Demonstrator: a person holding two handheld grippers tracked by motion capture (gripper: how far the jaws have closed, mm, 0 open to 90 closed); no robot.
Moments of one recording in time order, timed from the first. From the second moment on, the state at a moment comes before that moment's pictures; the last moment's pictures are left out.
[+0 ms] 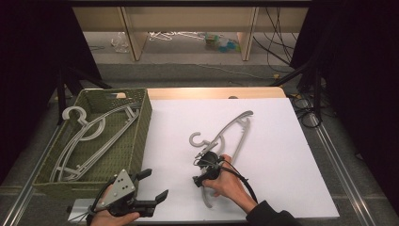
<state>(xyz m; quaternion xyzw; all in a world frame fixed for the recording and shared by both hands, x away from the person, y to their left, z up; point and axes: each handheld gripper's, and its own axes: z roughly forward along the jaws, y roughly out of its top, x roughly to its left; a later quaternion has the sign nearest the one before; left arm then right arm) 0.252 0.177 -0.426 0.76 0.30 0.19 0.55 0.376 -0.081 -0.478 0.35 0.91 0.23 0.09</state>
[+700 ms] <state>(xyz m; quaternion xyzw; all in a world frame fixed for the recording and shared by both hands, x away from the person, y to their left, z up) 0.252 0.174 -0.429 0.77 0.29 0.19 0.53 0.382 -0.087 -0.468 0.28 0.94 0.20 0.06</state>
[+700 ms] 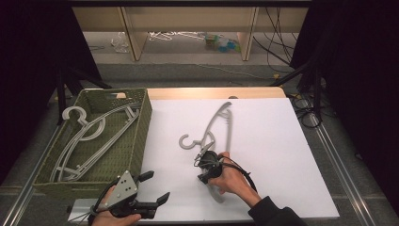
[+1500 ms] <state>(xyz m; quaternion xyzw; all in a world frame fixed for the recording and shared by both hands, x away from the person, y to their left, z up) 0.253 0.172 -0.432 0.78 0.29 0.19 0.53 0.384 -0.108 -0.462 0.17 0.97 0.18 0.04</state>
